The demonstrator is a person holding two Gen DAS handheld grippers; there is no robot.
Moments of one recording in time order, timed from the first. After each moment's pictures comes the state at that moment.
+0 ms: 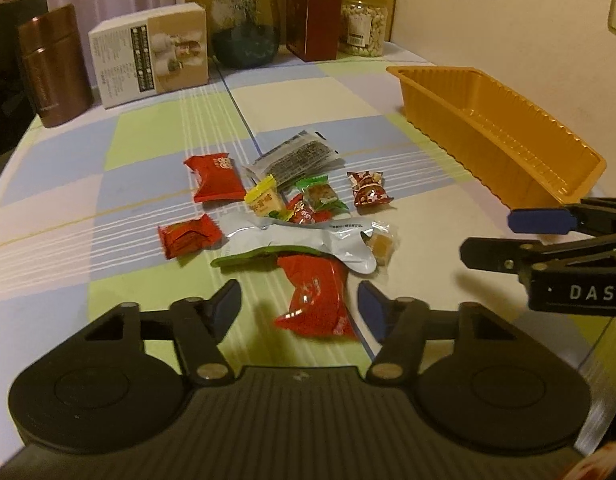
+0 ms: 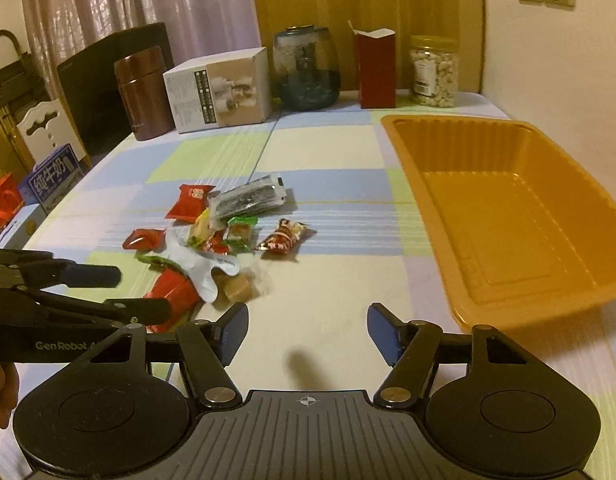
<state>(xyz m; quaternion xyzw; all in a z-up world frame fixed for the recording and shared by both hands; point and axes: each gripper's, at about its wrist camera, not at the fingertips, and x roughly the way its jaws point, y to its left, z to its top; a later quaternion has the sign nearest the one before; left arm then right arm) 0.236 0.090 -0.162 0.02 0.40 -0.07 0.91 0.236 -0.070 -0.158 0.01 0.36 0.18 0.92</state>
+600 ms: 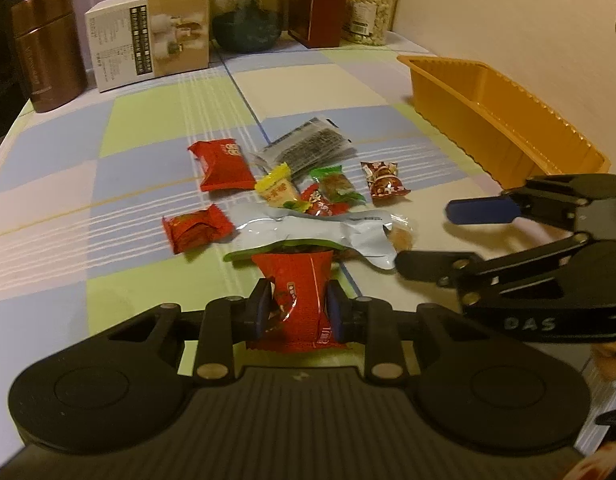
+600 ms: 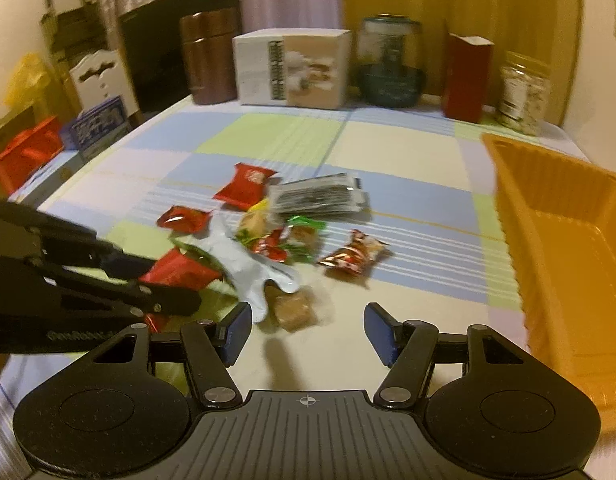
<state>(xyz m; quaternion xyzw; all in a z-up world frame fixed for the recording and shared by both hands) 0.243 0.109 -0.167 0.01 0.42 -0.09 0.90 0.266 -0.022 -0.176 -0.06 0.35 0.27 0.89</state>
